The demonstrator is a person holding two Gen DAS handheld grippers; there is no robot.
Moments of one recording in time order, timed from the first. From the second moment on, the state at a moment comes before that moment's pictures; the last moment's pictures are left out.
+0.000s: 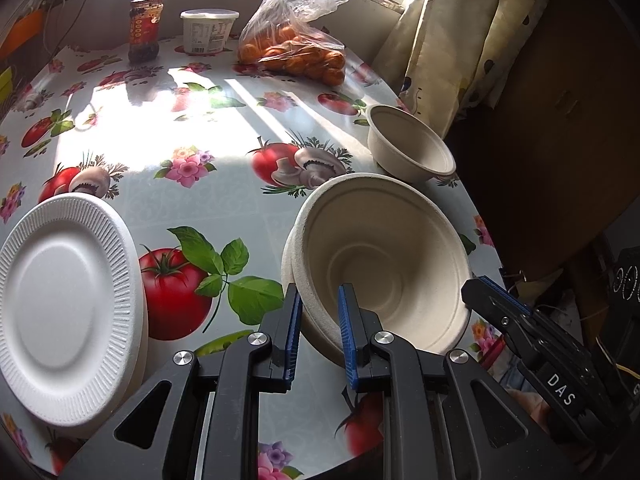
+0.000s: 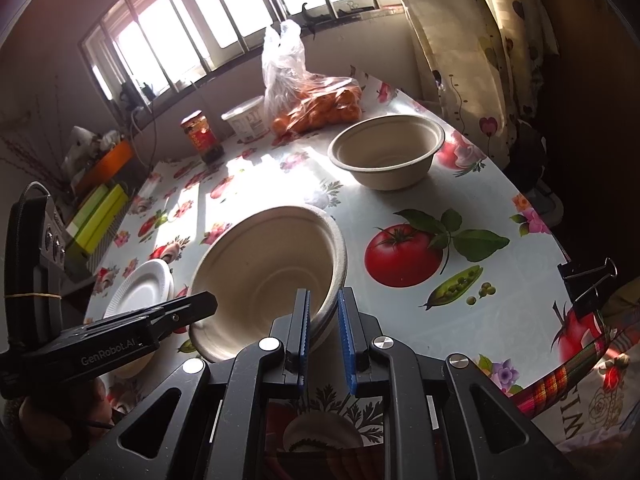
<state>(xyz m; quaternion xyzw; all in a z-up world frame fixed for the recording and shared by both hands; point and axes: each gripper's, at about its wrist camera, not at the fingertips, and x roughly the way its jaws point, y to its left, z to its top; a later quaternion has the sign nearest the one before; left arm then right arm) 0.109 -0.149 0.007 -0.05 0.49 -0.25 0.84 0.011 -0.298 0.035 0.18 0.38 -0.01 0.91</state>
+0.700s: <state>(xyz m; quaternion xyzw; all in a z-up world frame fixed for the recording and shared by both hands) 0.110 -0.148 0.006 -0.06 0.49 -0.25 0.83 0.011 -0.299 0.034 0.18 0.38 -0.01 0.91</state>
